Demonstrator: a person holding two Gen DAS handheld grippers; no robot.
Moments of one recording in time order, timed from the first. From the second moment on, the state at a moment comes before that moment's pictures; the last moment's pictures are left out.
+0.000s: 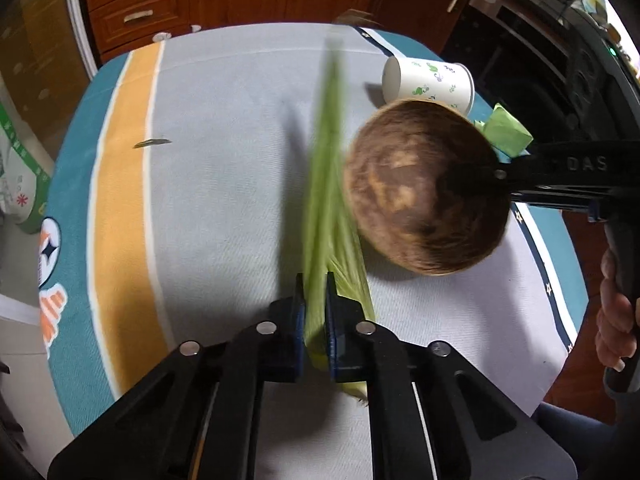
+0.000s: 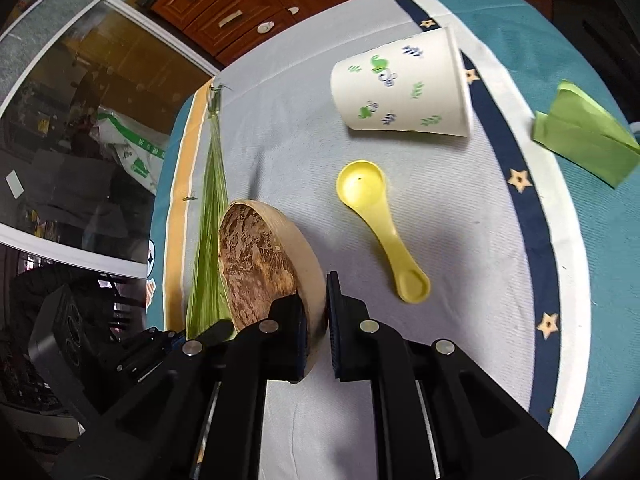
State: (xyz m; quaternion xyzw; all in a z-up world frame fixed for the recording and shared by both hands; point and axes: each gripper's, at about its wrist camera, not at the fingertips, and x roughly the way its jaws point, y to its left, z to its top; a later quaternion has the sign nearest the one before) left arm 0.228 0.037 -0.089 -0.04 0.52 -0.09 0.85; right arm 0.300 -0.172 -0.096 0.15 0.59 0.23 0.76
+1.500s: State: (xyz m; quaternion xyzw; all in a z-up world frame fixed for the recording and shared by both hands) left arm 0.176 -0.054 -0.029 0.03 0.49 -0.12 0.86; right arm 0.213 -0.321 -0.071 0.25 0.53 0.20 0.79
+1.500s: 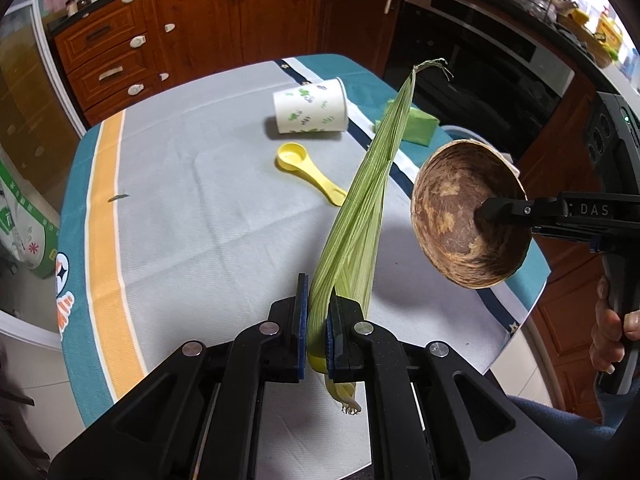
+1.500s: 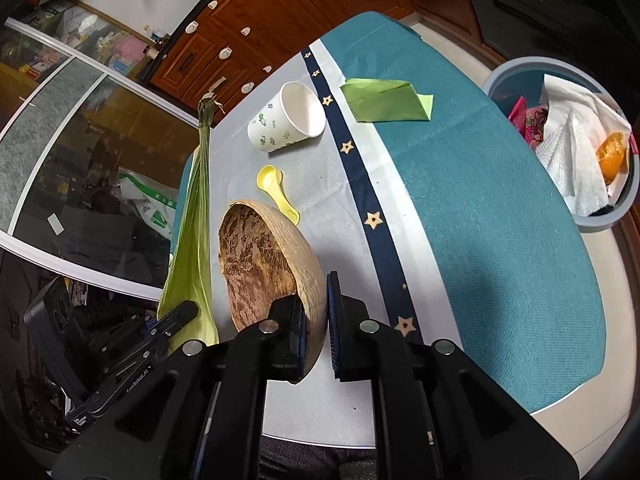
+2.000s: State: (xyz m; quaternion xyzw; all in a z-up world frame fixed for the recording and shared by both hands) left arm 0.184 -0.107 -0.037 0.06 0.51 -0.17 0.84; right arm 0.202 -0.373 -0.096 0.31 0.52 0.18 0.78
